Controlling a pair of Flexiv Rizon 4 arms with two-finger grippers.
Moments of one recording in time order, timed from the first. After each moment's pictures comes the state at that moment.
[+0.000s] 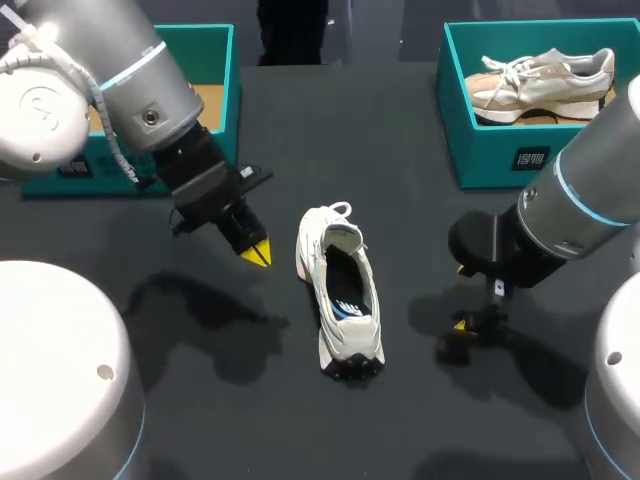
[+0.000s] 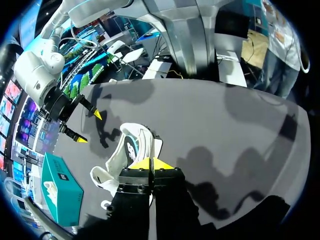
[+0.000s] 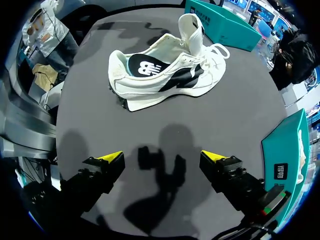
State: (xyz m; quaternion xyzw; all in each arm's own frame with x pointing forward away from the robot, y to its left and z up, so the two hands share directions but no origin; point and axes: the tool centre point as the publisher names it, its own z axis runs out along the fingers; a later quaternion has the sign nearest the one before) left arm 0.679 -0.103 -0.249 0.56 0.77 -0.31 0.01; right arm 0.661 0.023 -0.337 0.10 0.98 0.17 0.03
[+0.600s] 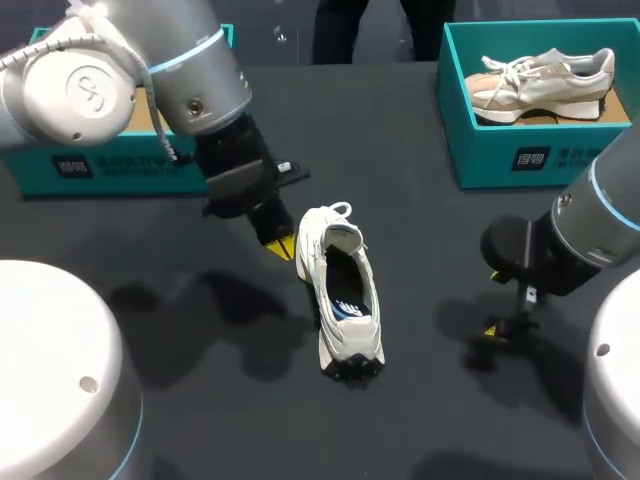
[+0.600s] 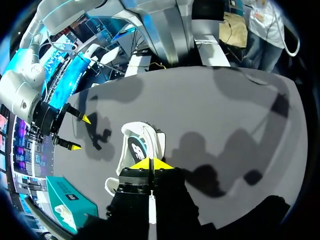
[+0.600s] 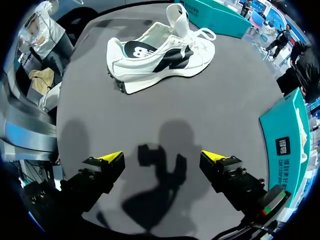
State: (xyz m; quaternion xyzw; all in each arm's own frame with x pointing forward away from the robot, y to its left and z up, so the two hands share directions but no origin) left arm 0.690 -0.136 -0.247 0.66 0.71 -0.25 0.01; right arm 0.648 -0.023 -0.338 0.14 0.98 0.15 0.03
